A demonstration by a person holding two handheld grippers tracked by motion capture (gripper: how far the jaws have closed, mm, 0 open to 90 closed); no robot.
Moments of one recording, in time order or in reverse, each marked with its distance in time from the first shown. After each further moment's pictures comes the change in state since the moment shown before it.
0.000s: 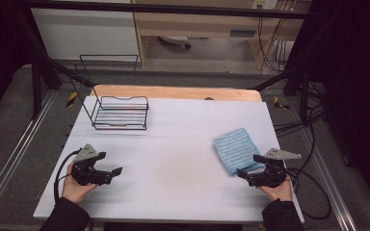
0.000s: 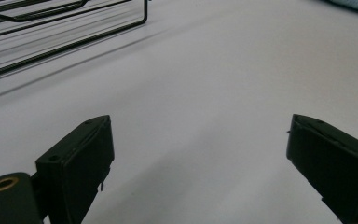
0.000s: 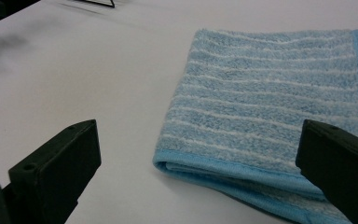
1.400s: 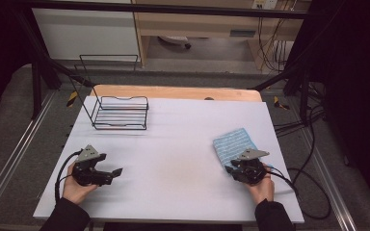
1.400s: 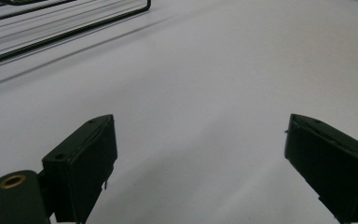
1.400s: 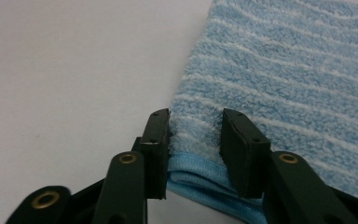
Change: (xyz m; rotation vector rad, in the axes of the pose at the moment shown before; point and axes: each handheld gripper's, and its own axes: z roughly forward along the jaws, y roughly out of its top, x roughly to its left) left arm 0.000 -0.003 0.003 0.031 0.017 -0.008; right arm 0.026 0.003 0.052 0.210 -0.127 -0.200
